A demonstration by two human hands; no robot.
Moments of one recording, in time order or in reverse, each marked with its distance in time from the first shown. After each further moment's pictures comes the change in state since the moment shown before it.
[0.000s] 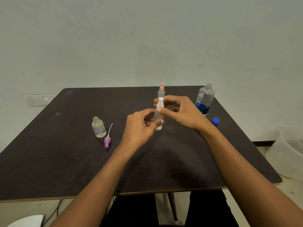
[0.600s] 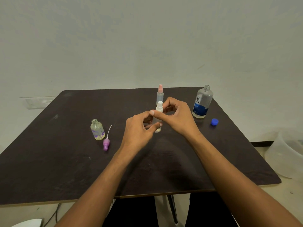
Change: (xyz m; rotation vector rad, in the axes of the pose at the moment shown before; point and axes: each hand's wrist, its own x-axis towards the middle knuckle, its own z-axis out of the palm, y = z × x) left_hand -0.001 -0.002 0.004 0.019 0.012 -0.022; right_hand -0.002 0.010 0.029 0.010 0.308 0.048
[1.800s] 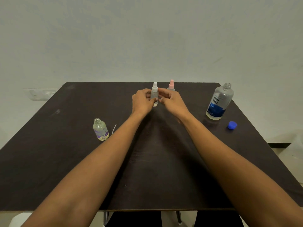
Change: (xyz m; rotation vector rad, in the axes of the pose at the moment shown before) left_hand 0.145 -0.082 0.034 -0.026 0.103 -0.216; right_hand 0.102 0.061 0.059 0.097 -0.165 0.288
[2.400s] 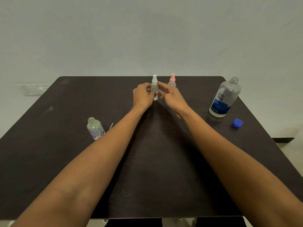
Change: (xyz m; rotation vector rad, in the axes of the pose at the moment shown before) left_hand 0.032 -0.017 0.022 0.023 -0.027 -0.034; right_hand 0.023 0.008 0.004 0.089 -0.052 0.070
